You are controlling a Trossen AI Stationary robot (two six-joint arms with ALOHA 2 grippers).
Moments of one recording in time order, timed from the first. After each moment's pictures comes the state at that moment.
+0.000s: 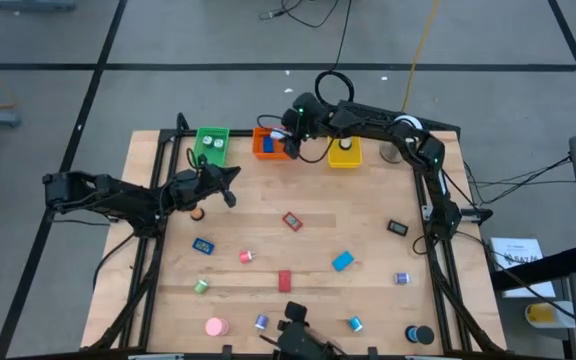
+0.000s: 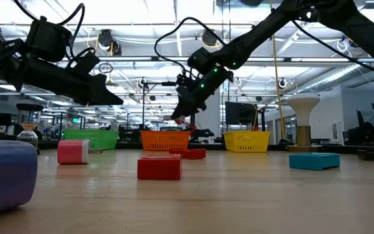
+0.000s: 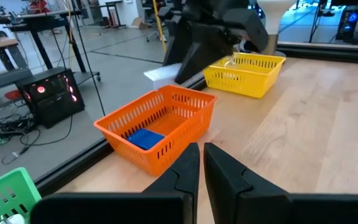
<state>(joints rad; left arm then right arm) 0.35 1.23 0.12 0.96 -0.29 0.05 -0.60 2.13 1.65 -0.21 -0.24 -0.21</state>
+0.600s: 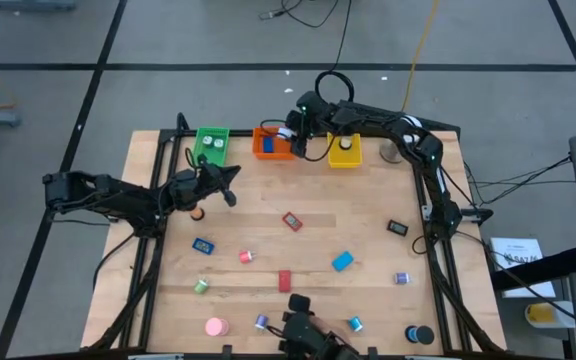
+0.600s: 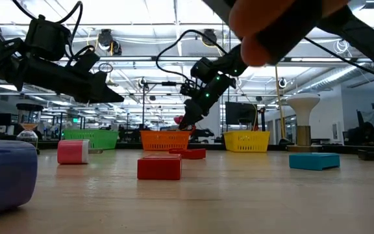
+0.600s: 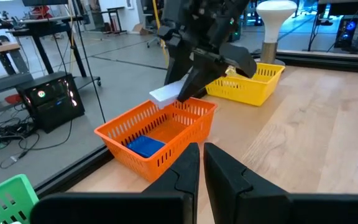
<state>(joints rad) 0.35 1.23 0.12 0.98 -0.29 0.05 -0.65 2.16 1.65 -0.23 -0.24 -0.36</state>
